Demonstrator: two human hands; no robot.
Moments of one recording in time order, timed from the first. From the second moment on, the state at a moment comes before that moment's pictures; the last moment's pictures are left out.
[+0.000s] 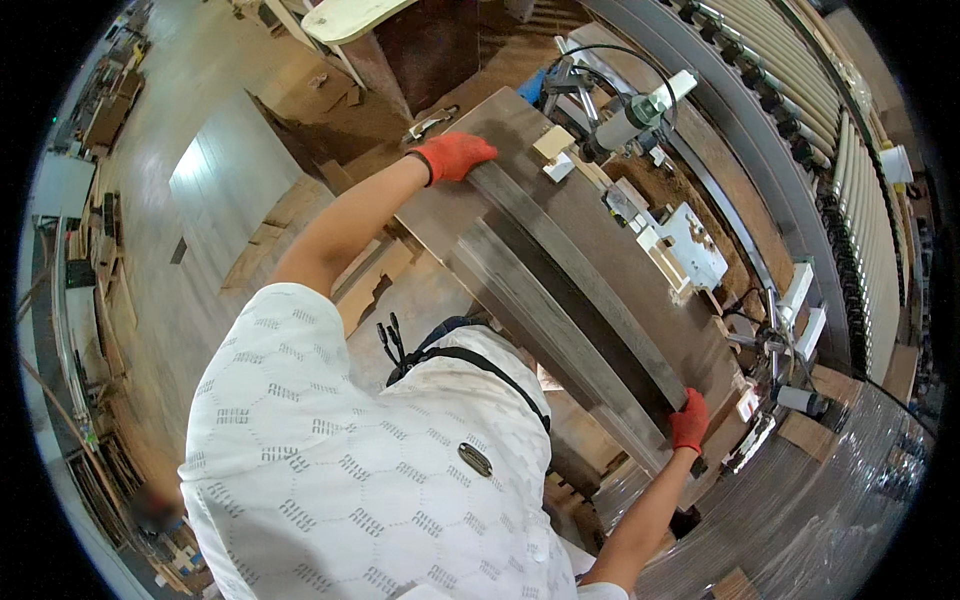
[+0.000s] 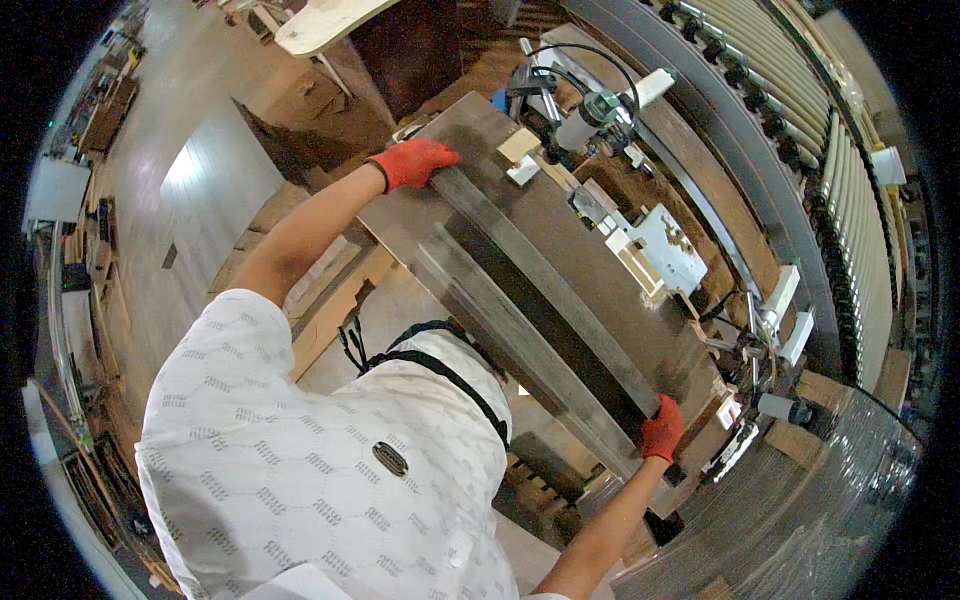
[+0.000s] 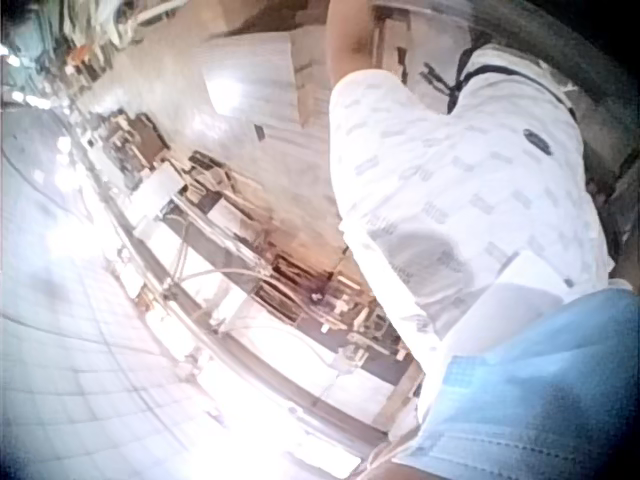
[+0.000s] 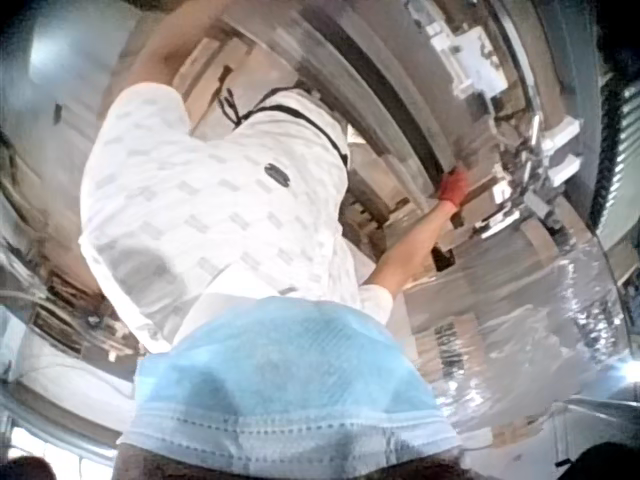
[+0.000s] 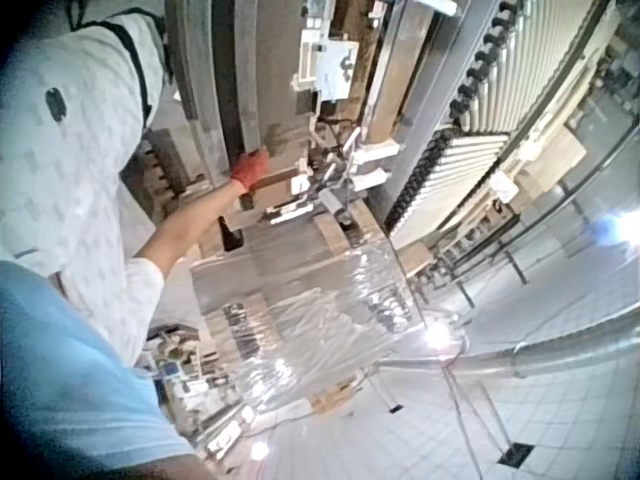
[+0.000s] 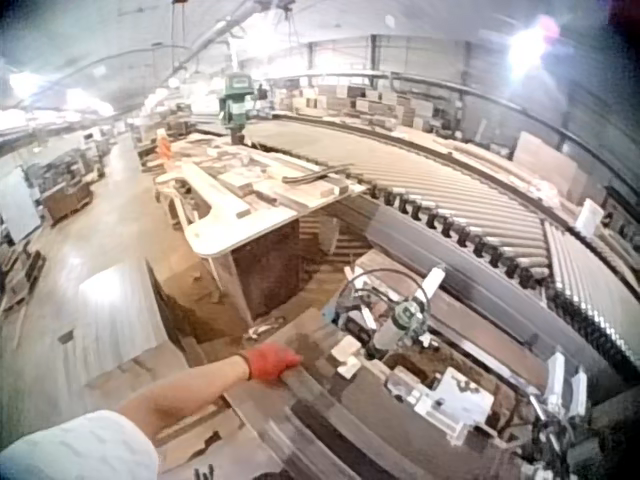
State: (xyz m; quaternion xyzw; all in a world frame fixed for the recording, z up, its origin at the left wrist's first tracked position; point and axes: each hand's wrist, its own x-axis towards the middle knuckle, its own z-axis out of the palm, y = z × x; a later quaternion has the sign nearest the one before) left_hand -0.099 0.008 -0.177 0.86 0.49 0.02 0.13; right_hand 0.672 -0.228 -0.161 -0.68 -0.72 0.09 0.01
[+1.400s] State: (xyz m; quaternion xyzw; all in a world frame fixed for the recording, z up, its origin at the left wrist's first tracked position) left_hand 0.310 -0.008 -0.119 0.93 0.24 0.19 0.21; right_hand 0.489 -0.351 -0.120 -0.78 -0.48 -0.11 0.39
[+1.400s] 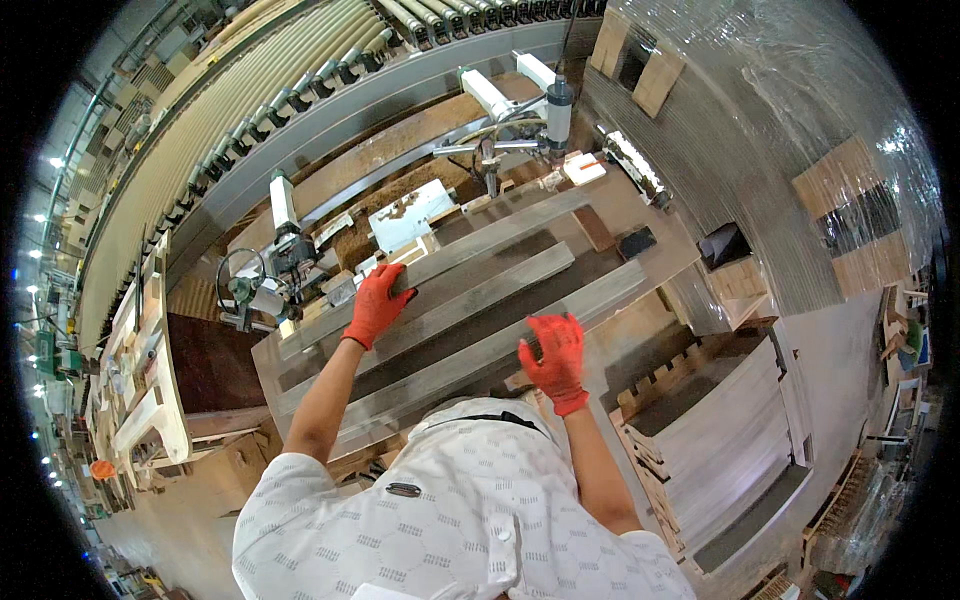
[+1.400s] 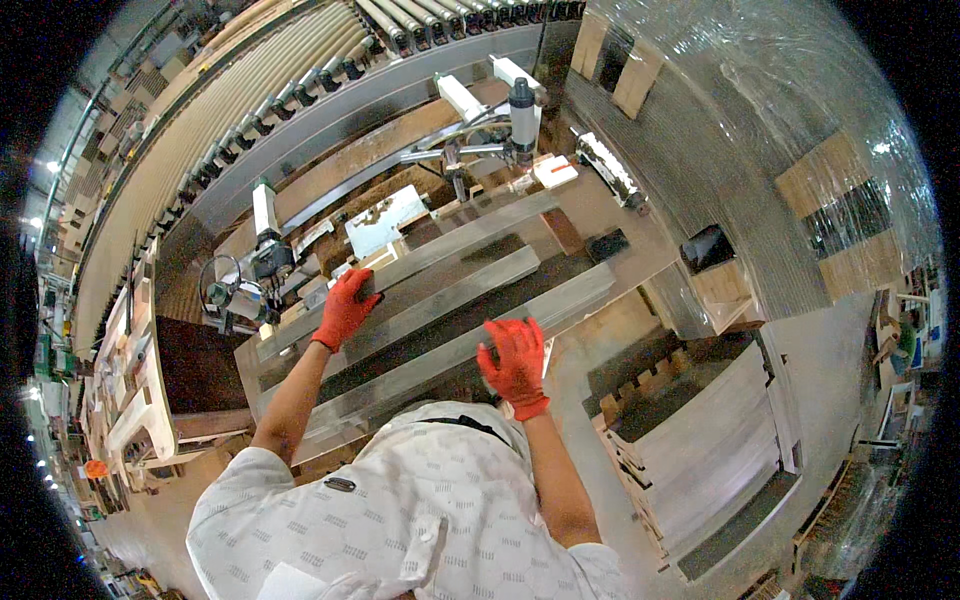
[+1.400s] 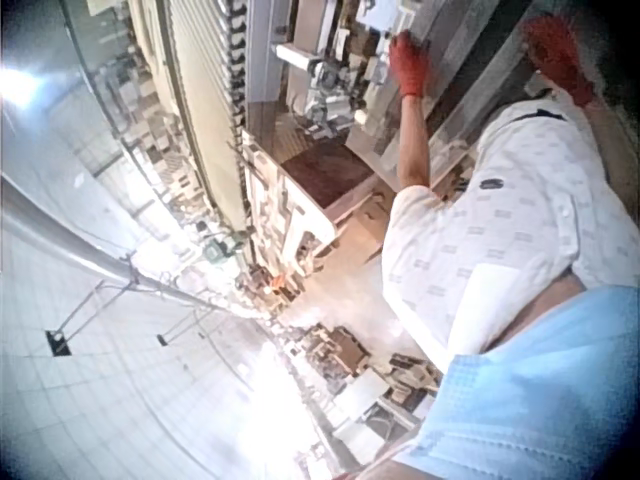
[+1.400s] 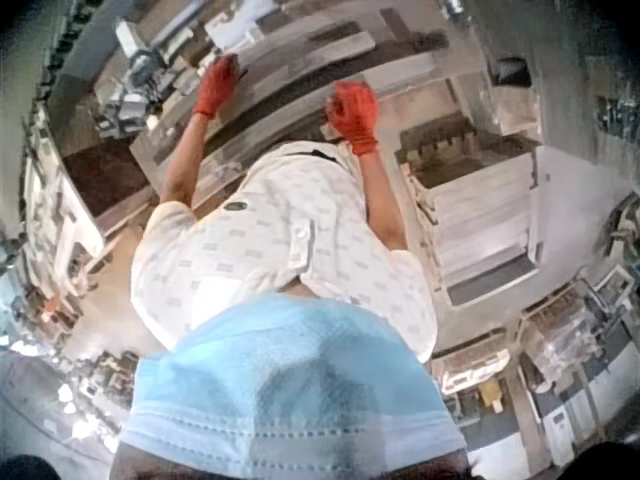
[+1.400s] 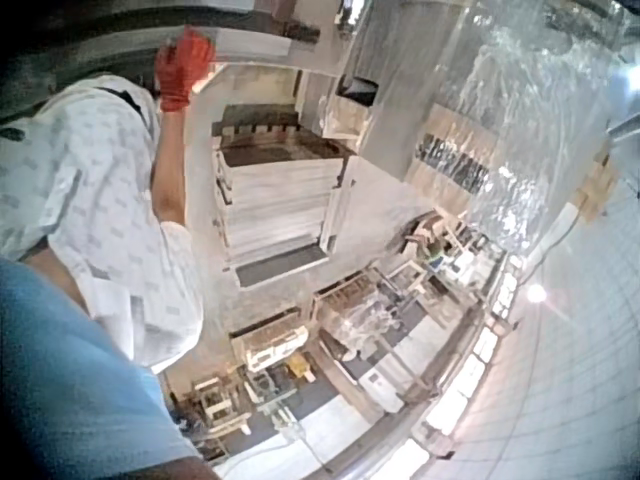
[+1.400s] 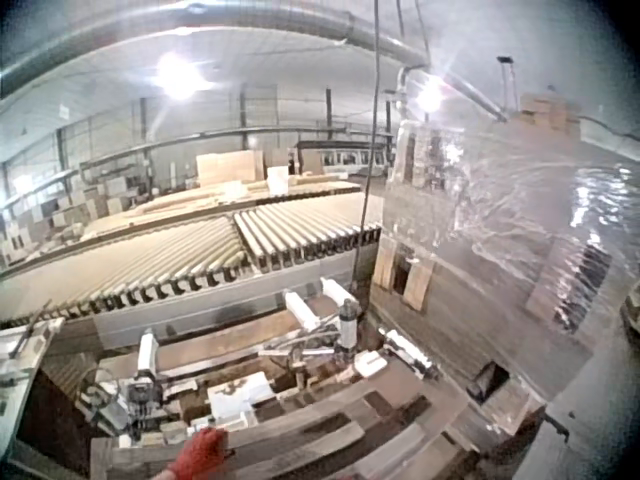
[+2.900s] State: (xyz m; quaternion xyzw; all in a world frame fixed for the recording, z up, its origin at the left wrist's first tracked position) left_hand 0.413 0.081 -0.191 0.93 0.32 -0.03 0.15; right_hand 0.483 -0.270 -0.122 -0.63 -0.76 0.15 0.11
